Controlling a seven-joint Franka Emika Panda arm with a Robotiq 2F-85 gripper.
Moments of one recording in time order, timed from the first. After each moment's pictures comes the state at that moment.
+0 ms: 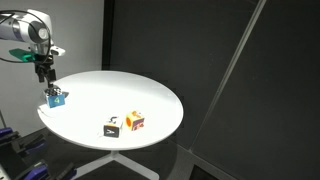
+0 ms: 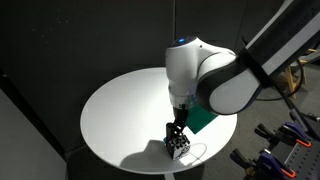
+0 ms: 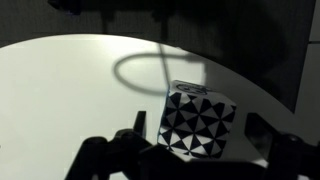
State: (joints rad) arm 0.44 0.30 0.17 -2.28 -0.12 2.47 0.73
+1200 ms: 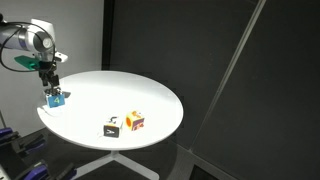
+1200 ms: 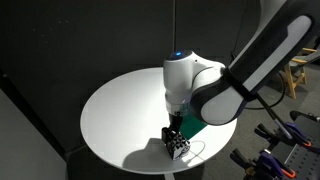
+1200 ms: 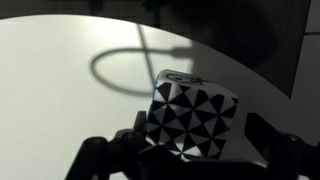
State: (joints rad) arm 0.46 0.40 0.14 -2.24 -0.13 2.58 0.73
